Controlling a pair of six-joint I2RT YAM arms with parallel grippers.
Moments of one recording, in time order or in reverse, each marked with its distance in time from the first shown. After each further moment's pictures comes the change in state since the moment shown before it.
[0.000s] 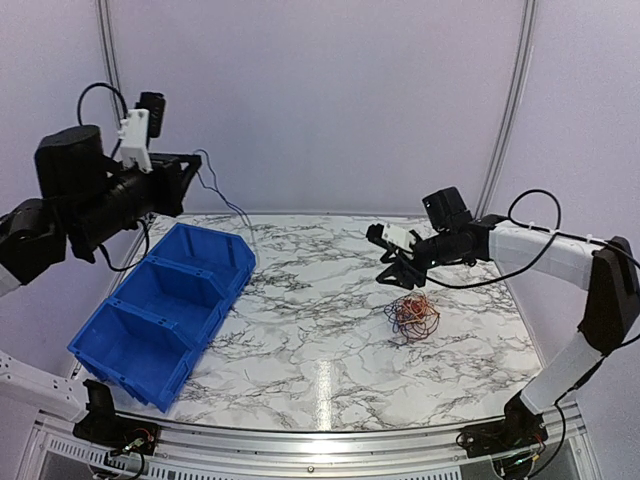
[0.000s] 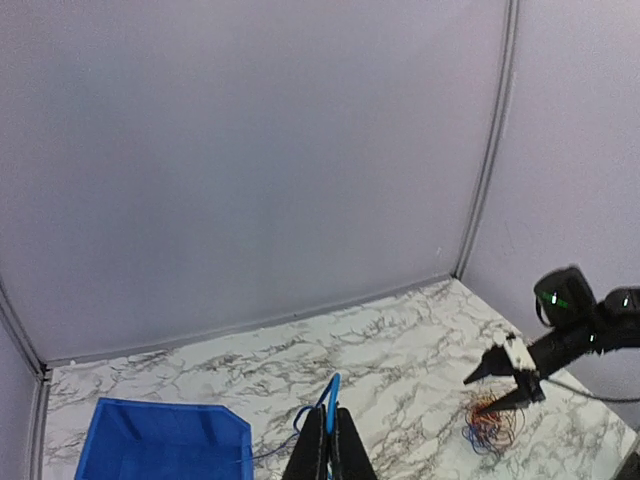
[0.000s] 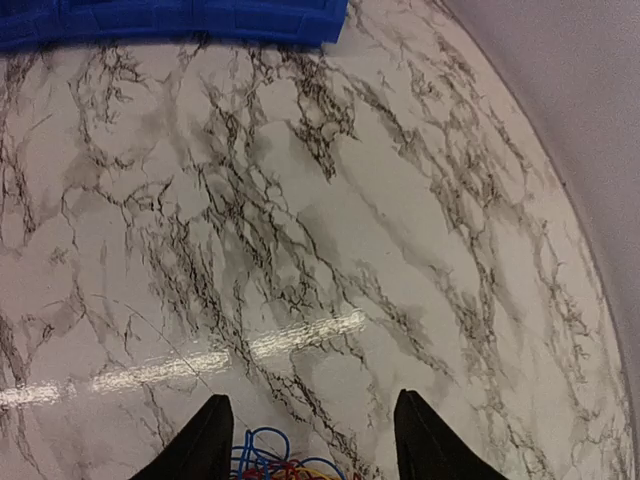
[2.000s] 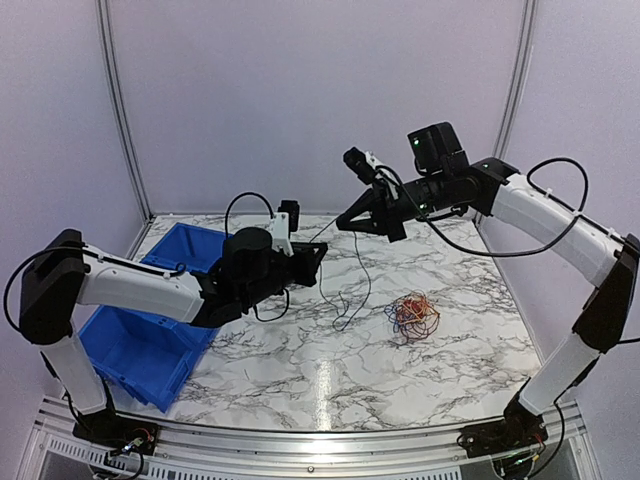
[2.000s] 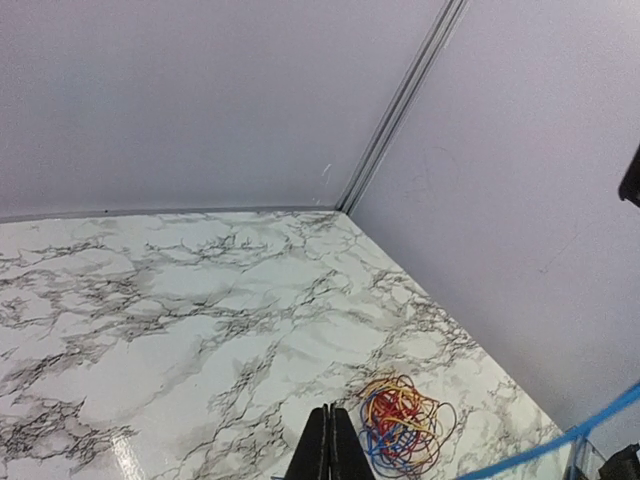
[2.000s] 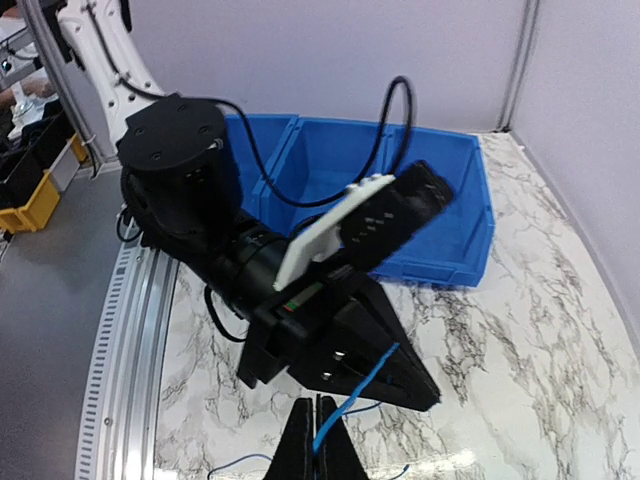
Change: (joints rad) left arm 0.072 0.715 -0.325 0.964 0.368 -0.327; right arm 0.187 0.020 0.480 -0.214 -0.377 0.290
